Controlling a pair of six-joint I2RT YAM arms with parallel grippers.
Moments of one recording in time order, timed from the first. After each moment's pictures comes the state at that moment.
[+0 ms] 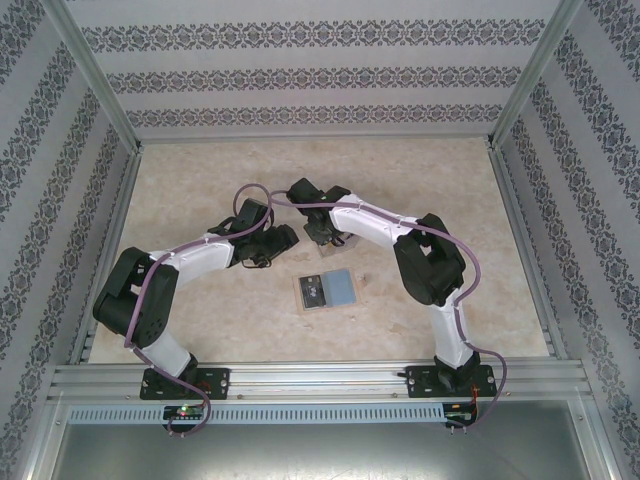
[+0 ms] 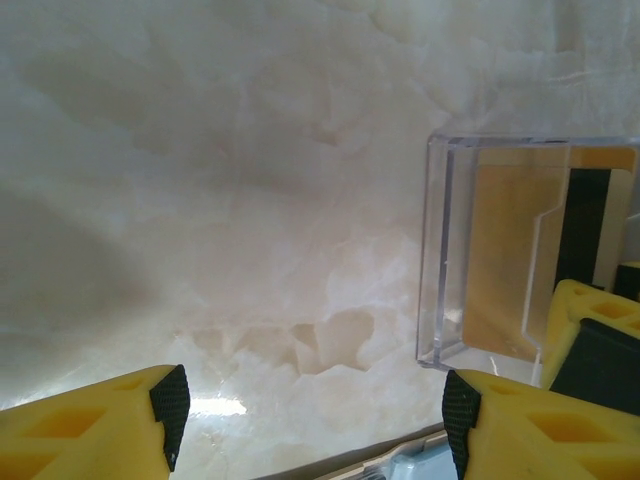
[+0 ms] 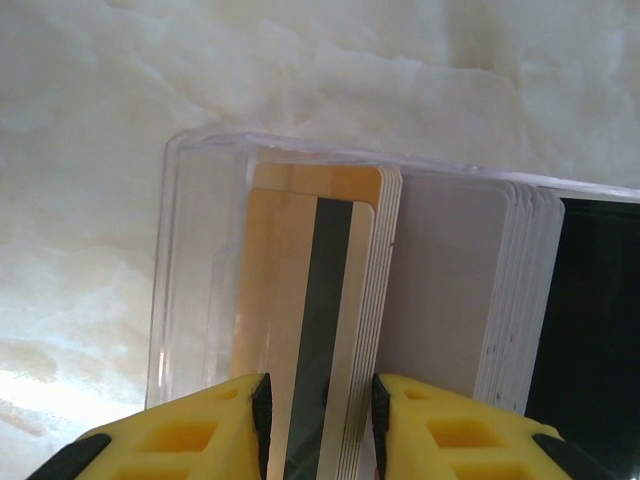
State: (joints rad) left arm -0.43 1.63 0.89 -0.20 0.21 -0.98; right arm 0.72 2.10 1.66 -0.87 0.34 0.15
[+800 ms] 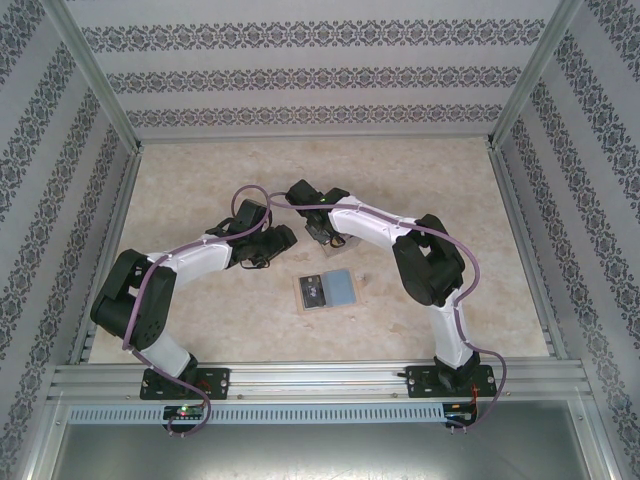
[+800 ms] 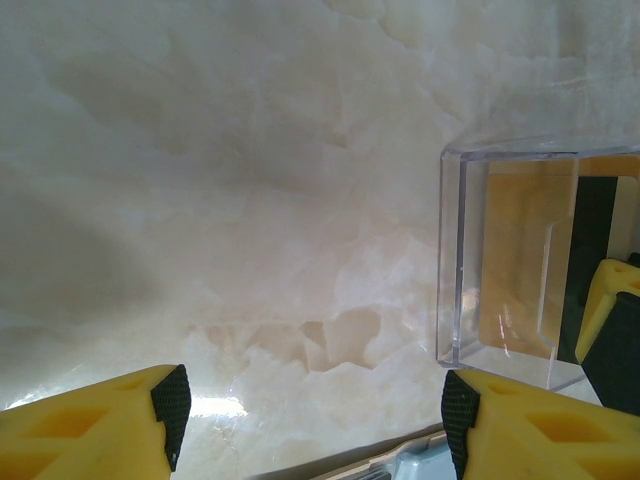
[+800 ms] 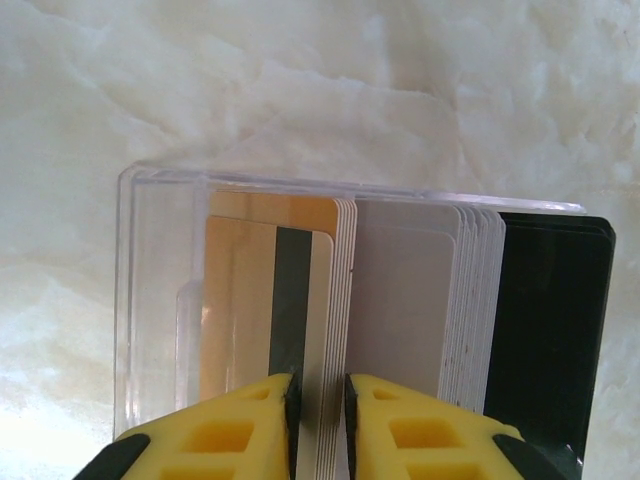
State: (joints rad) left arm -0.42 1.61 0.88 -0.20 0.21 -0.98; right arm 0.73 2.10 1.65 -0.84 0.43 0.10
